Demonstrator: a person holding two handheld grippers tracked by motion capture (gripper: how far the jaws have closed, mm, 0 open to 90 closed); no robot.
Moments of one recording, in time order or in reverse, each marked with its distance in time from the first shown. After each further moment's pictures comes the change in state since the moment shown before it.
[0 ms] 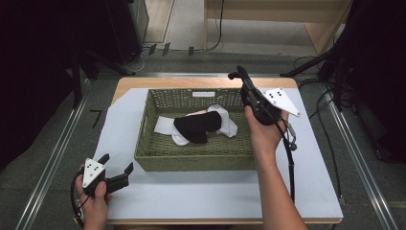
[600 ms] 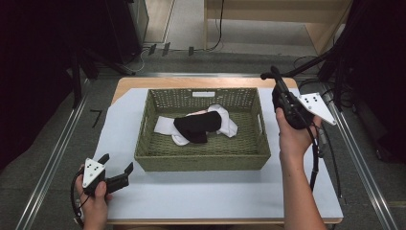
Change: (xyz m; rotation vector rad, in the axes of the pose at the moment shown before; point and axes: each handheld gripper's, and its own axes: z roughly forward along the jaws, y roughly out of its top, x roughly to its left) left arm 0.000 0.000 0.000 0.001 0.003 0.001; right arm -0.065 0.002 -0.038 -0.021 -0.137 -0.024
